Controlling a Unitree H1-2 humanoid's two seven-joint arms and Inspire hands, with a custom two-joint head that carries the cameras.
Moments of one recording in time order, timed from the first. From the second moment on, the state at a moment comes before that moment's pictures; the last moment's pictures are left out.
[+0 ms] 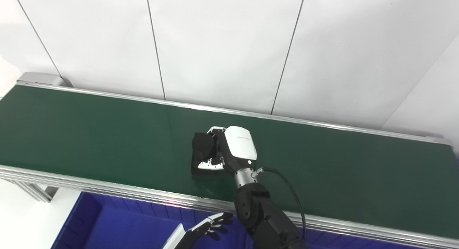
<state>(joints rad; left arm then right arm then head) 0.24 0.44 -0.79 0.06 0.25 -0.44 0.53 -0.52 0.16 0.63 0.73 -0.76 0.01 -0.46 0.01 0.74</state>
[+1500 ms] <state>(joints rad) 0.37 0.44 -0.53 -0.10 0.09 -0.44 0.21 0.24 -0.33 0.33 -0.42 -0.67 0.12 0.21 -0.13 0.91</state>
